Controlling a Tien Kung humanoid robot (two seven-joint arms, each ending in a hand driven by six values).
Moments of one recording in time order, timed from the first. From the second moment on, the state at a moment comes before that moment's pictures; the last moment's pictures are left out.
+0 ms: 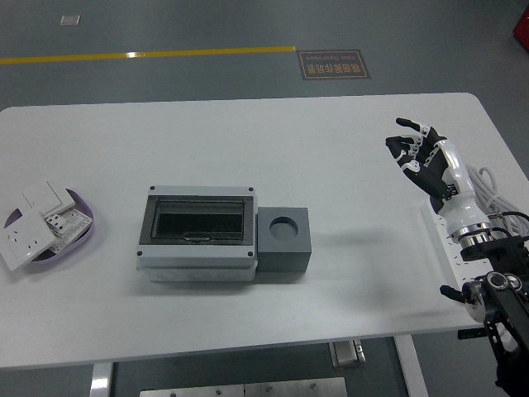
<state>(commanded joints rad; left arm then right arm) 0.05 0.12 -1.29 -0.18 1.12 -0.11 0.13 0.03 -0.19 1.45 1.45 -1.24 -0.01 0.28</state>
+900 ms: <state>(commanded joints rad) 0.08 0.13 -1.30 -0.18 1.07 -0.10 0.13 0.02 -0.14 1.49 1.53 -1.30 -0.02 0.23</state>
